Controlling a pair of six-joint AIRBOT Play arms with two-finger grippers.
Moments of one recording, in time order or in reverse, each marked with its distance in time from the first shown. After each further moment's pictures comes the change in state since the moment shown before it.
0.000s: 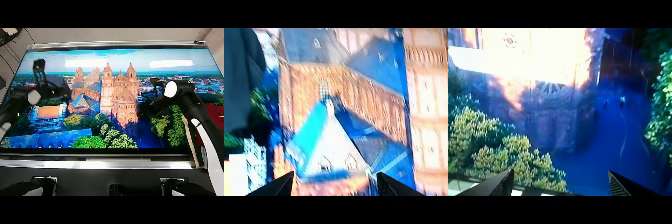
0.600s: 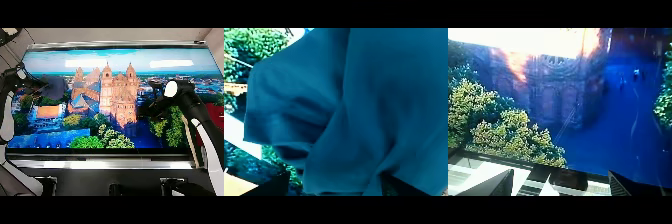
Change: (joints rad) left arm 0.349 -0.639 0.671 -0.065 -0.402 -0.094; right arm 0.000 0.000 0.000 0.045 0.061 0.000
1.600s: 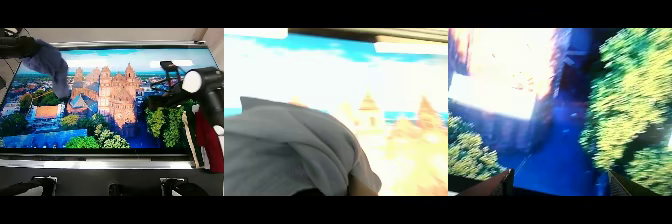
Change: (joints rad) left arm -0.256 0.605 -0.008 -0.217 -0.025 0.385; right arm 0.000 0.157 0.141 -0.210 0.036 -0.100
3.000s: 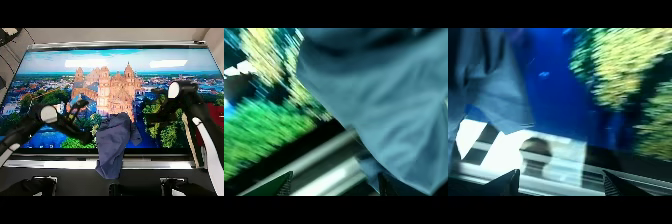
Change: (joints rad) left arm -0.434 0.202 -0.922 -0.176 -0.193 0.037; right arm -0.056 -0.194 -0.193 0.121 0.112 -0.070
